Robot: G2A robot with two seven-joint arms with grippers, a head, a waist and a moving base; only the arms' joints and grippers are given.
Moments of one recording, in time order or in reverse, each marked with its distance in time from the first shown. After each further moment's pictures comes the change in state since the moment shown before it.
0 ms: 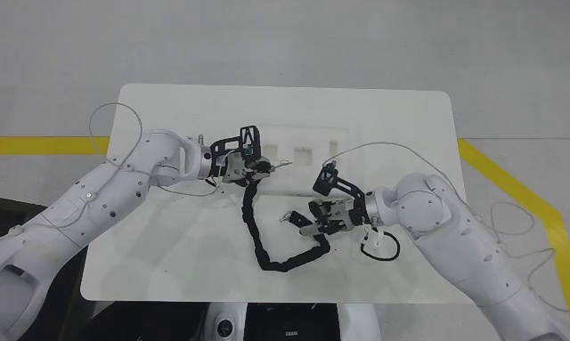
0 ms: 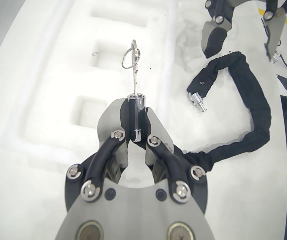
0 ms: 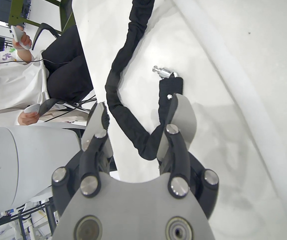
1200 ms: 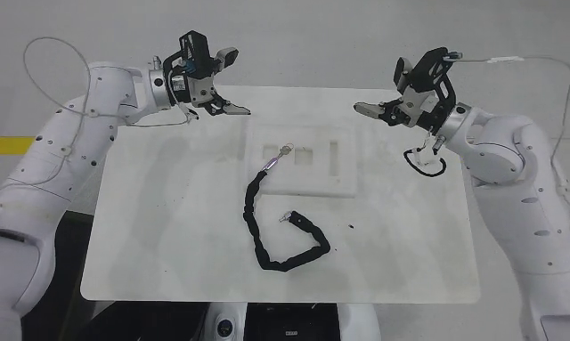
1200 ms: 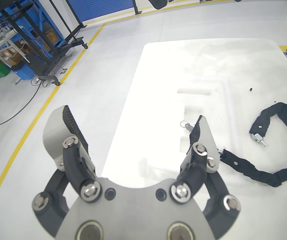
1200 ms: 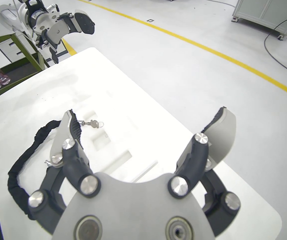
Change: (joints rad) left arm -0.177 -0.111 -0.219 0.359 0.368 -0.148 0.600; right arm 0.143 0.018 0.332 0.066 -0.490 -0.104 -0.639
